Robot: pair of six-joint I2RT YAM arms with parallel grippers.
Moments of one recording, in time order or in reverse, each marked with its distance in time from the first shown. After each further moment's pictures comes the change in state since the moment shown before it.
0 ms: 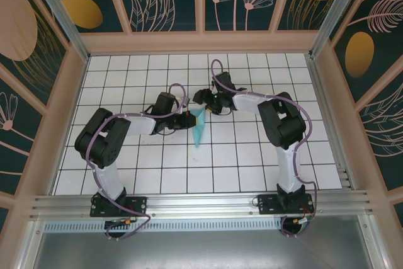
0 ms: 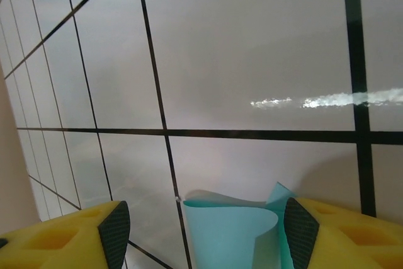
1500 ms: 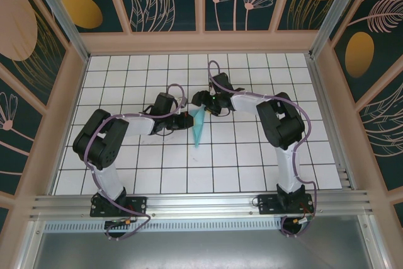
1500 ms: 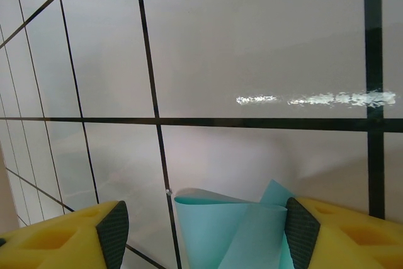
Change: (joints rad) left arm 0.007 -0.019 -0.008 -0.047 -0.071 0.035; right arm 0.018 0.003 0.013 -0.037 0.030 -0.045
